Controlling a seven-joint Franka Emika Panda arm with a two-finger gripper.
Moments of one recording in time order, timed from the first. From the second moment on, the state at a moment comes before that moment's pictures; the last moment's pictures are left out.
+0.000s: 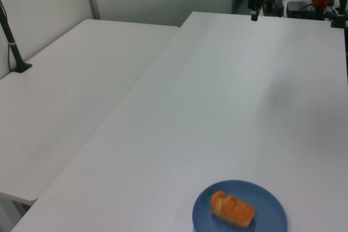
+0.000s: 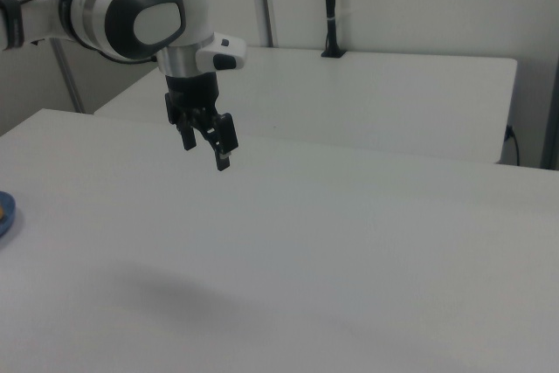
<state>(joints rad) -0.05 0.13 -0.10 -1.60 0.05 1.73 0.12</state>
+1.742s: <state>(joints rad) 0.10 0.15 -0.07 -1.60 0.05 1.73 0.14</state>
